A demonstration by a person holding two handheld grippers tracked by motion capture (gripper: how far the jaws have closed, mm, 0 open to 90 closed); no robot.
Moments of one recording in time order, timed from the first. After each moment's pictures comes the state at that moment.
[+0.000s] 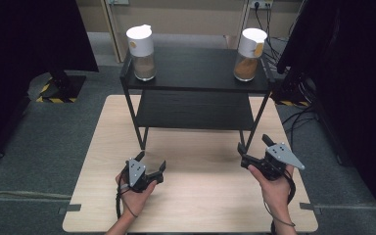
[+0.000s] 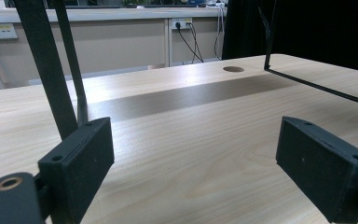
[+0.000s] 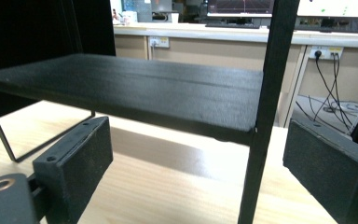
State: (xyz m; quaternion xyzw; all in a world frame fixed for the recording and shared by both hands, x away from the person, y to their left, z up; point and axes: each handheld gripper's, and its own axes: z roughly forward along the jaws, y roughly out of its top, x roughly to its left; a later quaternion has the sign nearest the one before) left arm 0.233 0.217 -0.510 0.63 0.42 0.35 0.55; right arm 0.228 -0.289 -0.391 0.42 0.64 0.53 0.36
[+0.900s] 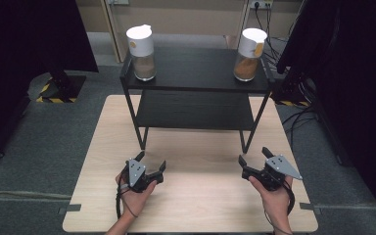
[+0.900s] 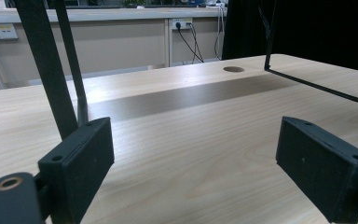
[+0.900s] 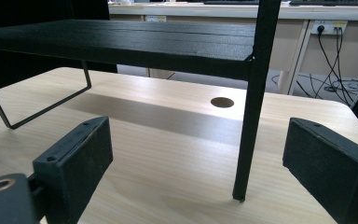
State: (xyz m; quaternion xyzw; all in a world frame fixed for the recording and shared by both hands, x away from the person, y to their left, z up) left arm 0.233 0.217 -0.510 0.63 0.42 0.35 0.55; right arm 0.218 -0.299 -0.420 0.44 0.65 0.52 0.34
